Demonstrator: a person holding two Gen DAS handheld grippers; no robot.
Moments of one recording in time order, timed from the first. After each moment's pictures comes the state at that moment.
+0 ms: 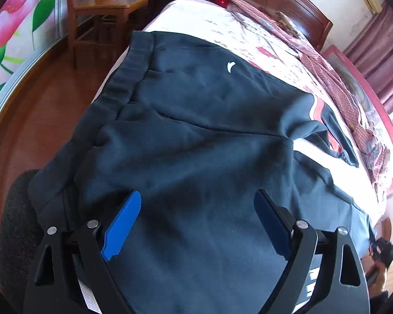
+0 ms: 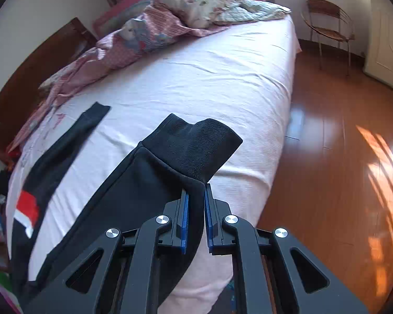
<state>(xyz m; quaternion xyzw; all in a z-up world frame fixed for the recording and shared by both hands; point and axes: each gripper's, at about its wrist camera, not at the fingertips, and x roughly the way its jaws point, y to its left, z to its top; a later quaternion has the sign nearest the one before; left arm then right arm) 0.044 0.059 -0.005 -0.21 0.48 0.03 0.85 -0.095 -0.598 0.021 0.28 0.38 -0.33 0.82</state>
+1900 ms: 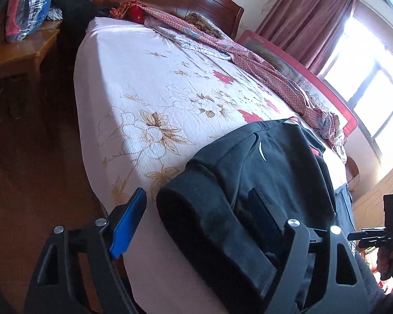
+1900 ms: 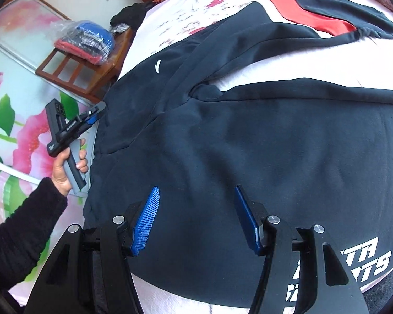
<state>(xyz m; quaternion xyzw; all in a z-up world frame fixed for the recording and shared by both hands) 0.235 0.239 -0.033 -0.14 0.40 -0.26 0.87 -0.013 -0.123 0.037 0.17 0.57 0.15 0.79</state>
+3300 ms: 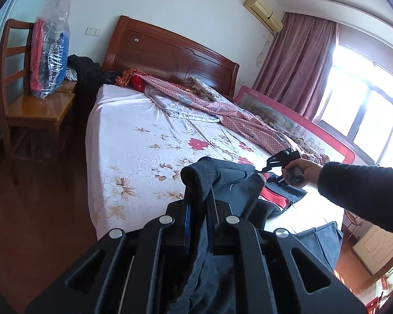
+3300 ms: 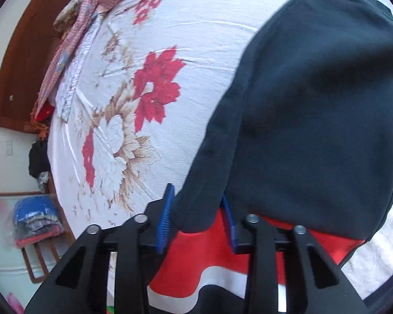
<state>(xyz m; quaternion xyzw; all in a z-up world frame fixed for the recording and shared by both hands) 0.111 0.192 0.103 -0.15 0.25 -0.19 0.94 0.328 -0.331 0.001 0.42 0.54 -0.12 0.72</state>
